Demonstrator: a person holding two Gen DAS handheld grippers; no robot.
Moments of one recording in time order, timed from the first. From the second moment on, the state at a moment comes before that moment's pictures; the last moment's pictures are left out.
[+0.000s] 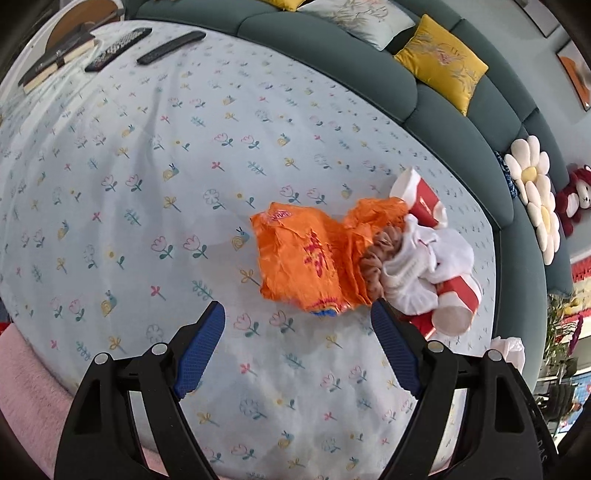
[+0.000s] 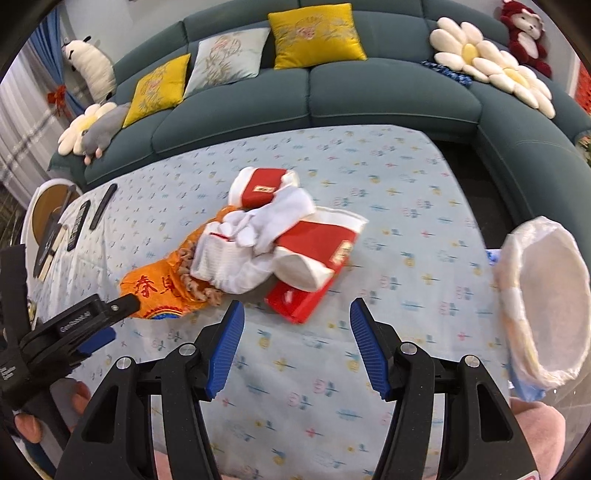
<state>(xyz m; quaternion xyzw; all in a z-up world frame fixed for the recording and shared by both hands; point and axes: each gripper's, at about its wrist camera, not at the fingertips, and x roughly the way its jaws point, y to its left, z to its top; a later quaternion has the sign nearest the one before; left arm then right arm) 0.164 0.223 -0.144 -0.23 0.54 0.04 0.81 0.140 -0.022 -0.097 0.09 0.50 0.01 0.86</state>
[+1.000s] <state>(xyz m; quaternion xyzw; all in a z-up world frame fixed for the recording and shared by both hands) 0.185 0.247 -0.160 -0.26 0.55 -0.01 0.79 0.211 0.091 -0.179 0.07 0.57 0.12 0.81</state>
